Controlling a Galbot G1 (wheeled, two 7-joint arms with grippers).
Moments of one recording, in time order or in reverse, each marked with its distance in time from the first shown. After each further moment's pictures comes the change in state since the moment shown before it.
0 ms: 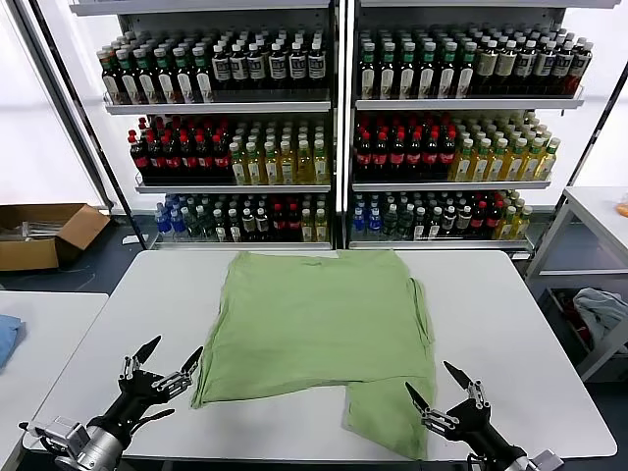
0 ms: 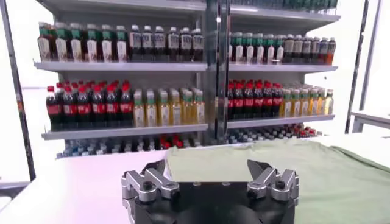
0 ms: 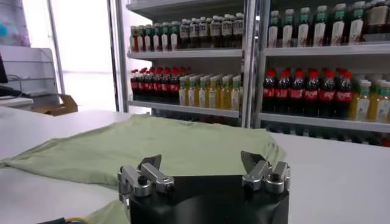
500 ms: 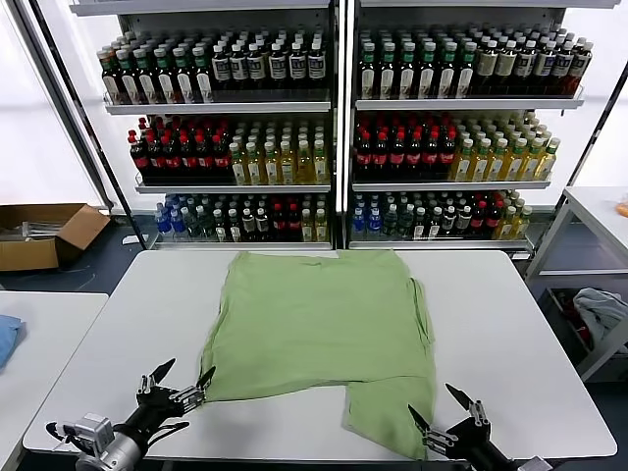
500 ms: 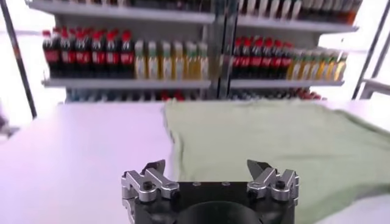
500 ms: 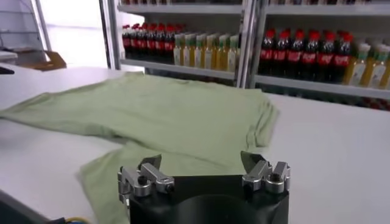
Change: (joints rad) left arm 0.016 0.052 0.092 0.028 -0.012 0.163 -0.139; right arm -0.068 -0.030 -0.035 0.016 -0.046 -0.096 0.043
